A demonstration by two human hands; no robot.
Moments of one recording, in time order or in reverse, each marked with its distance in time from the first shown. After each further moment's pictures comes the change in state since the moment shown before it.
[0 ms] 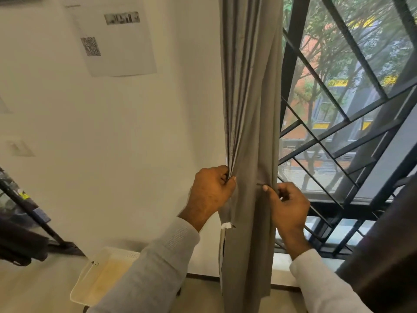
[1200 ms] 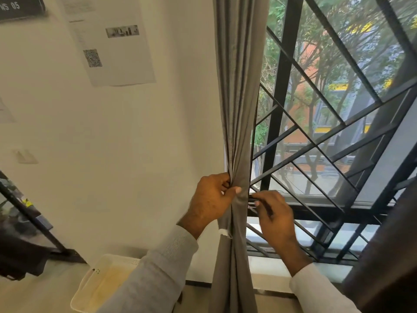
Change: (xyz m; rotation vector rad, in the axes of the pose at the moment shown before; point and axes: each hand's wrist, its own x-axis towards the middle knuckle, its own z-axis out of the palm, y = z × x) left_hand -0.001 -0.002 0.009 -0.132 -0.030 0.021; right_hand -0.018 0.001 -0.002 0.038 -0.343 -0.248
